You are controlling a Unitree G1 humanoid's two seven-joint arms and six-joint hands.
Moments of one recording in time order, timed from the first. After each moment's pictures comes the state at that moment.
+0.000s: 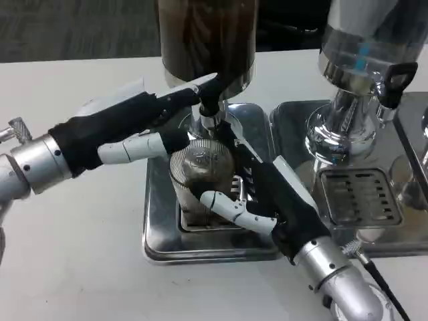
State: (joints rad) left arm -0.50 0.57 -0.06 0.57 -0.18 -0.62 -0.90; right arm -0.07 -0.04 0.25 0.16 -0.13 -0.18 0.17
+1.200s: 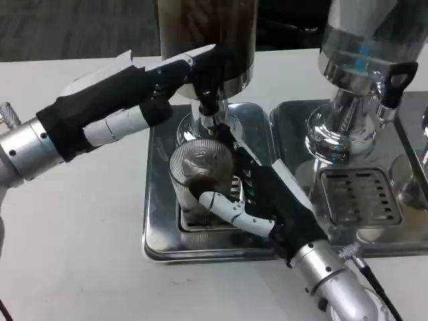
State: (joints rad) left arm -0.52 0.54 0.03 0.49 -0.28 -0.54 -0.99; right arm -0.07 -0.02 0.25 0.19 -0.13 -0.20 0.15
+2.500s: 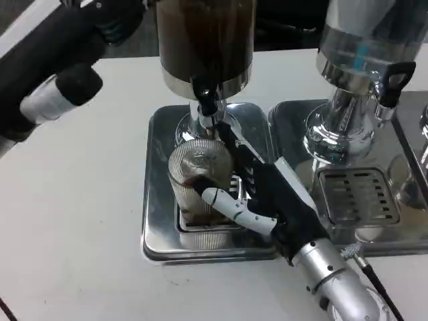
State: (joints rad) left arm -0.41 0.52 0.22 0.16 -0.42 -0.53 -0.92; right arm -0.07 -0.02 0.24 0.19 -0.13 -0.21 0.15
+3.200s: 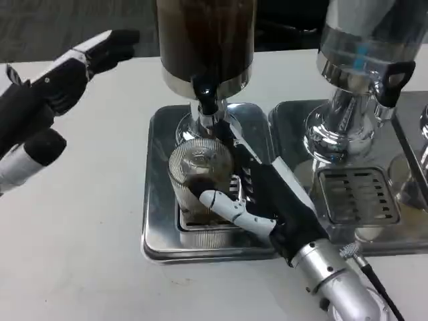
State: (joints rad) left arm -0.10 0.54 0.31 0.12 -0.38 -0.59 -0.84; right arm -0.07 -0.02 0.24 0.20 -0.13 -0.24 0.17
